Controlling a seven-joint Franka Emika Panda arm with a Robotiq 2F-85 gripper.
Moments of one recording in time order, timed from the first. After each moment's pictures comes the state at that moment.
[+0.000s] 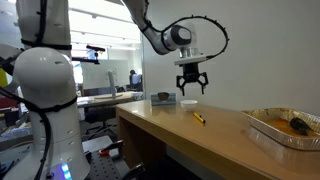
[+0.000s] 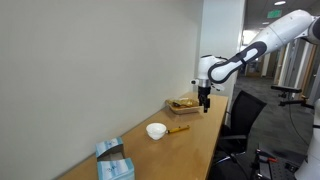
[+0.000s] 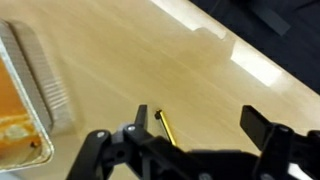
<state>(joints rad) 0.00 0.06 -0.08 -2.19 -0.16 2.27 -0.63</state>
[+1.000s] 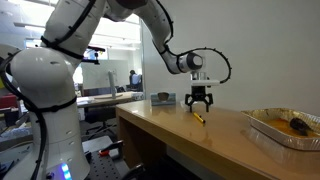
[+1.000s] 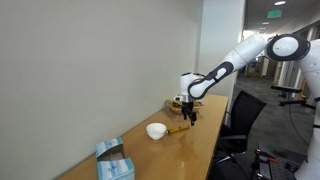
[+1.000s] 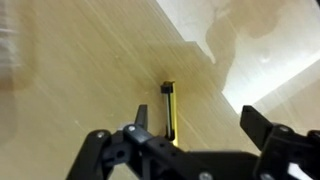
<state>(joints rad) -0.06 0.48 0.03 -1.87 -0.16 2.28 -0.90</state>
